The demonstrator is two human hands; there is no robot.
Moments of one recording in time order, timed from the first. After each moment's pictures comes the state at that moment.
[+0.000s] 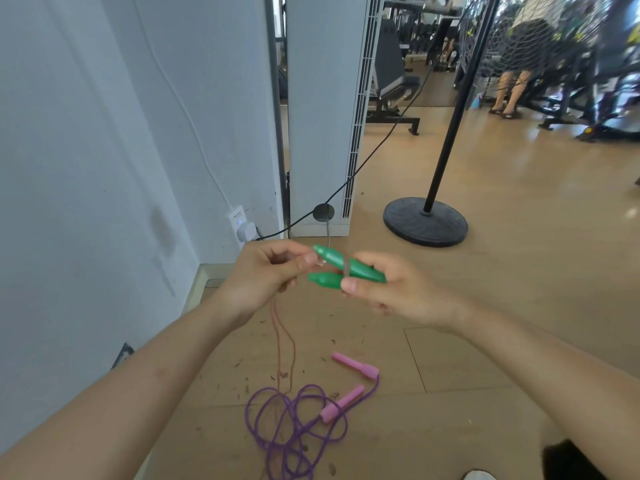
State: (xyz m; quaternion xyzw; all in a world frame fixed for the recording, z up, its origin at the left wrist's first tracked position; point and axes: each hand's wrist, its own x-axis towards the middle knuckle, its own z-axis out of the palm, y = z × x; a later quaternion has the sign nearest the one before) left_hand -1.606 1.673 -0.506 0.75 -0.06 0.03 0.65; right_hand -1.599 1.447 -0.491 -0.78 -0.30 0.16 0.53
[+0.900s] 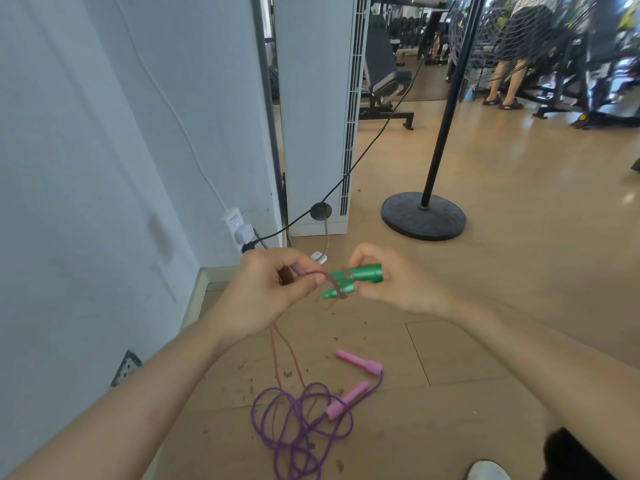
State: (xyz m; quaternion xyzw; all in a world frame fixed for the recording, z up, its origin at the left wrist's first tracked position) left_hand -1.628 1.670 -0.499 0.85 -0.19 0.10 0.49; right_hand -1.581 1.439 -0.507 -0.88 -0.25 0.06 0.39
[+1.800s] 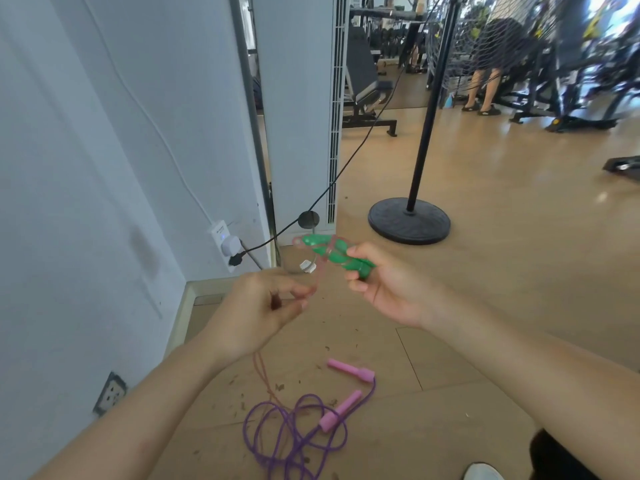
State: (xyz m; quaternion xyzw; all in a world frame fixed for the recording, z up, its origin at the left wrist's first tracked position) left_hand -1.633 1.664 -0.502 0.90 -0.18 0.12 0.37; right_hand -1.580 1.455 -0.497 -0.49 -0.01 0.21 0.84
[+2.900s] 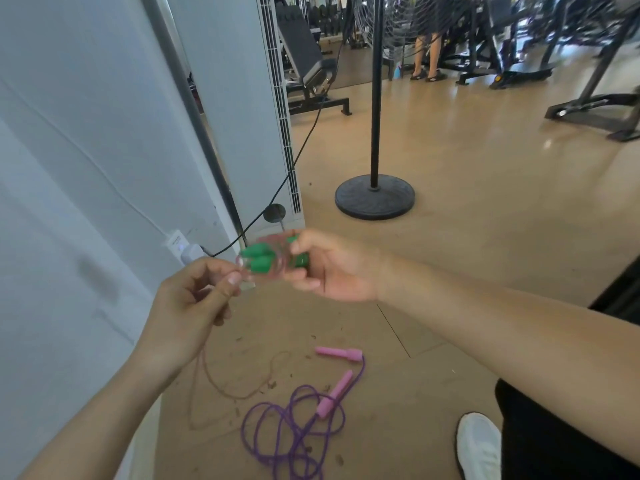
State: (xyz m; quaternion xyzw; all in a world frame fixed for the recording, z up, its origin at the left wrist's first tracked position) left_hand -1.620 1.681 -0.508 0.81 -0.09 0.09 0.57; right_hand -1.581 1.461 -0.489 -0.47 -0.16 0.34 0.80
